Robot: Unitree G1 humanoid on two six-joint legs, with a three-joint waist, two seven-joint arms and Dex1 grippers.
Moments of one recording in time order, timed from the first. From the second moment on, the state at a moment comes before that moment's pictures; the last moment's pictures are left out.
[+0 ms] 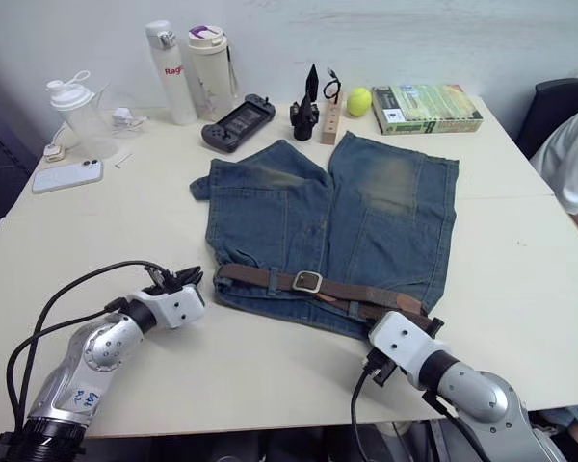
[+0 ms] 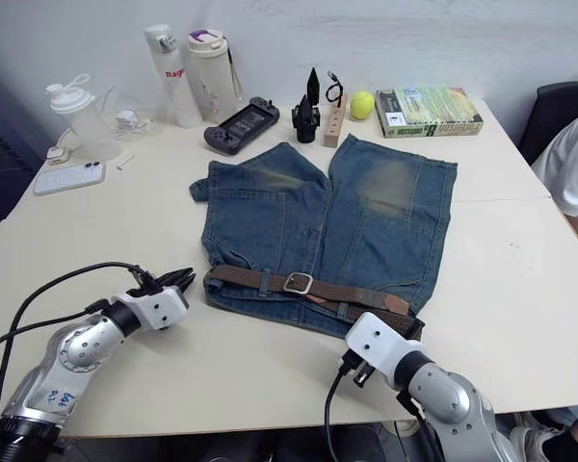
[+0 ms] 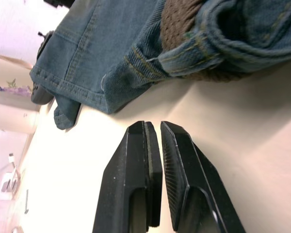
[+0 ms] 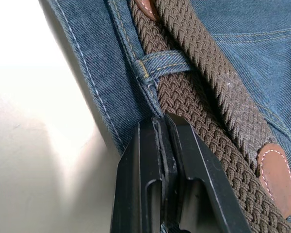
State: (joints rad) left arm 0.00 0.68 0.03 -0.02 0.37 -0.32 -0.30; right arm 0.25 -0.58 0.22 -0.82 -0.23 0.68 0.48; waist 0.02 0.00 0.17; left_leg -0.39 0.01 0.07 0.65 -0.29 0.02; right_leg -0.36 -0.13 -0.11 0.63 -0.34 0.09
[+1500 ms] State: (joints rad) left arm -0.07 0.76 0.26 -0.42 -0.71 0.46 -0.75; right arm -0.08 -0.68 -0.52 -0.60 0.53 0.90 0.68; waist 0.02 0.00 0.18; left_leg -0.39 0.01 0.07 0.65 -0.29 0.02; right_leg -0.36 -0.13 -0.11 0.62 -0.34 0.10
